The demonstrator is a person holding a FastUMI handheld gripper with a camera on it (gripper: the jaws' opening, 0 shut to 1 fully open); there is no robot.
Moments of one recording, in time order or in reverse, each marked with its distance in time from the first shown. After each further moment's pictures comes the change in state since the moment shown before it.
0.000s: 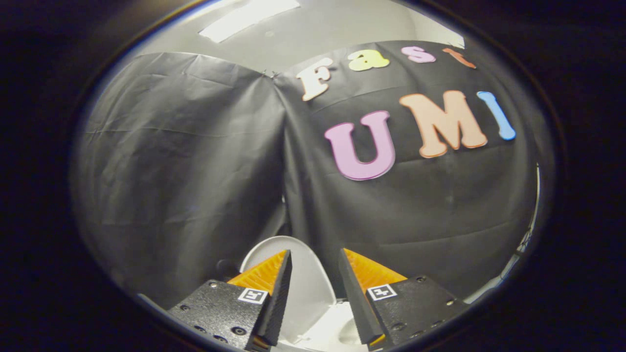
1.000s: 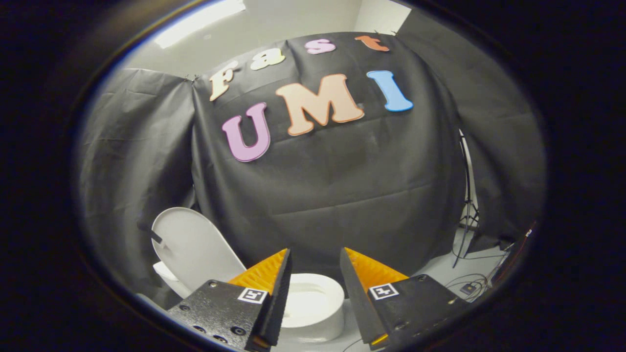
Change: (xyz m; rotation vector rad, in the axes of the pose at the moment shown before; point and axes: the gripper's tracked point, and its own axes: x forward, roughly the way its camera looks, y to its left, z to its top) arm -0.157 -0.272 -0.098 0.168 0.062 -0.337
